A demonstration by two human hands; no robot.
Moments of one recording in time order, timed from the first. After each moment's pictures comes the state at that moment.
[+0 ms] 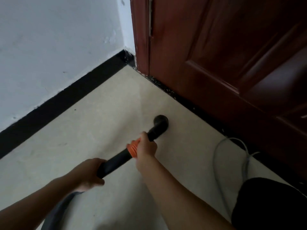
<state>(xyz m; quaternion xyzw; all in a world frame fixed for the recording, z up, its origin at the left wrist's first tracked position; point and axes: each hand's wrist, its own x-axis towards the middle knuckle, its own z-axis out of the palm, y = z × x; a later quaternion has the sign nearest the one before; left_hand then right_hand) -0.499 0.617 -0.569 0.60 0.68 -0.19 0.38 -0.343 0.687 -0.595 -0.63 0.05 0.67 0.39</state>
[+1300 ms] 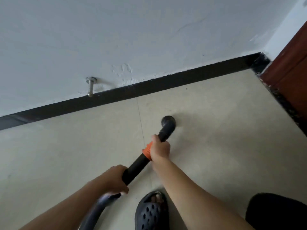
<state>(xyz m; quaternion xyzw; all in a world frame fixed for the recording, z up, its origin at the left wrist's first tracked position) -0.581 0.376 -0.549 0.28 0.84 -0.10 0.46 -0.521 0.512 -0.603 -0.60 -0.27 0.74 0.13</state>
